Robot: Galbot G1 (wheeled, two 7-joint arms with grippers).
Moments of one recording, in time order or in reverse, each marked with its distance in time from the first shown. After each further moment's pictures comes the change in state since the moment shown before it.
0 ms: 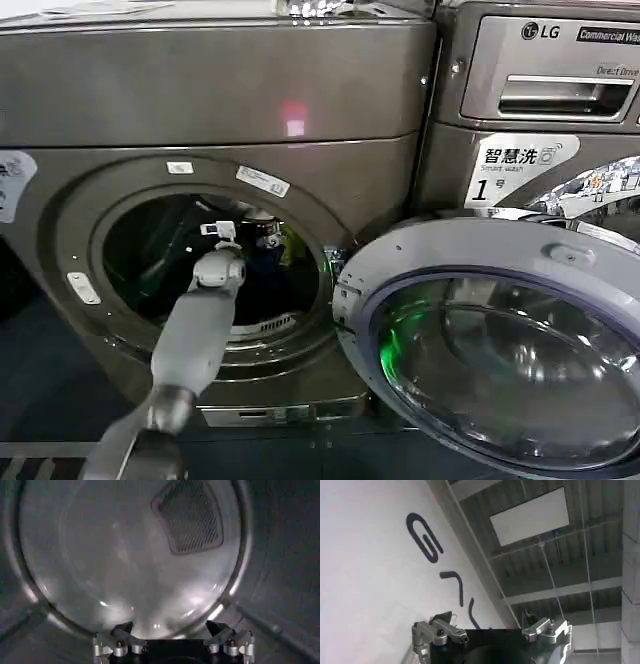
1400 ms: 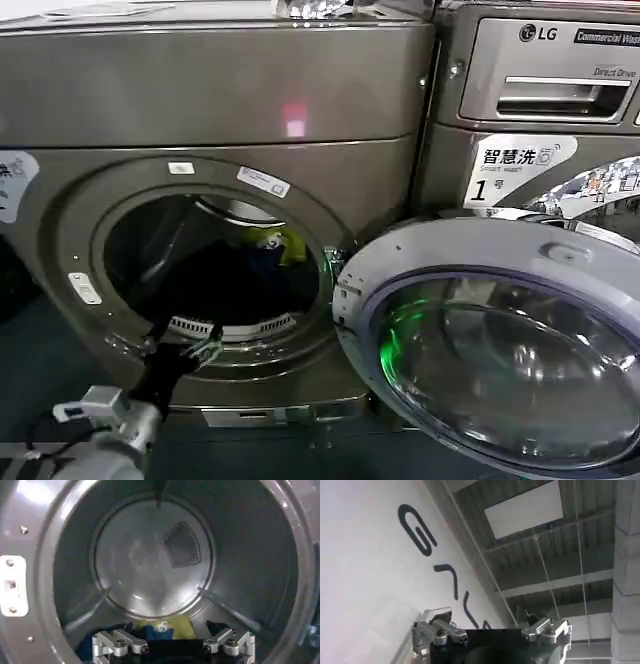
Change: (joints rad) left arm 0.964 0.040 -0.335 -1.328 -0.128 0.074 -0.186; right arm -0.018 -0.002 -0.007 -0.006 -0.018 -0.007 0.015
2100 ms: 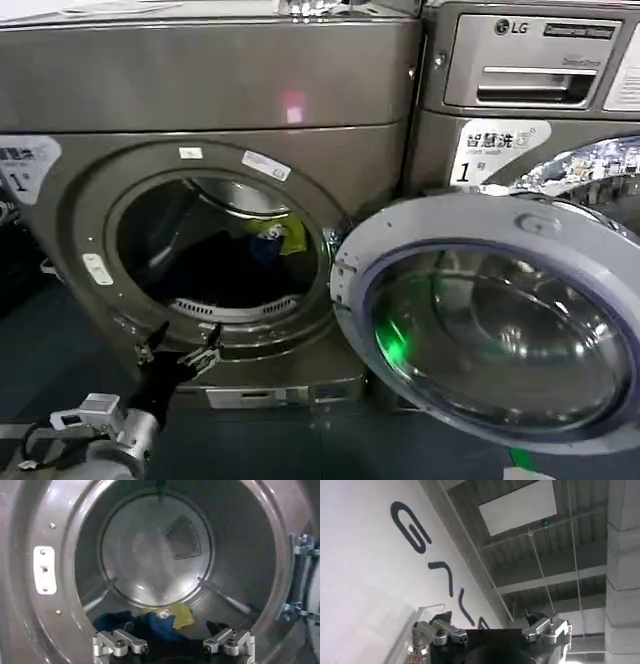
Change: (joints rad) left arm 0.357 -0.072 -0.099 -0.327 0.059 0.089 0.048; right arm 0.043 -0.012 -0.036 -0.042 -0.010 0.002 -0.008
